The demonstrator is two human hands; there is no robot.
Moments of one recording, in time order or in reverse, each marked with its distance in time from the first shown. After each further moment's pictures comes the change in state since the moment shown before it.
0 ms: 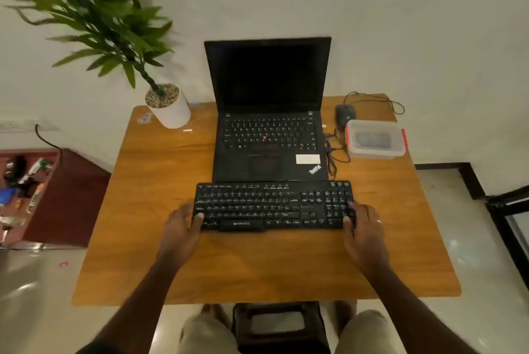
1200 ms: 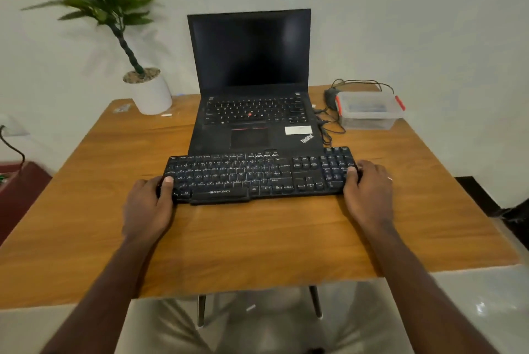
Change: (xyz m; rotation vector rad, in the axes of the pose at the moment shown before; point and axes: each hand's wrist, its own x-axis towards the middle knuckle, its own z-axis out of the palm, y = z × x) left_hand 0.032 -0.068 0.074 0.123 0.467 0.308; right_hand 0.008 0.029 0.062 0.099 0.362 0.103
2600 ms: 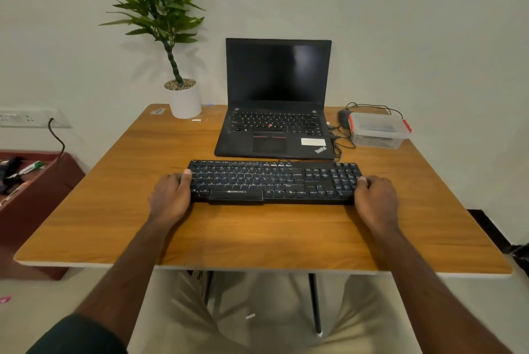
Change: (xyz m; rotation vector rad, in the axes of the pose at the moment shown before) left_hand -0.015 0.008 -0.027 -0.104 -0.091 -0.191; right_hand -0.005 -0.005 -0.010 -0.011 -0.043 0.023
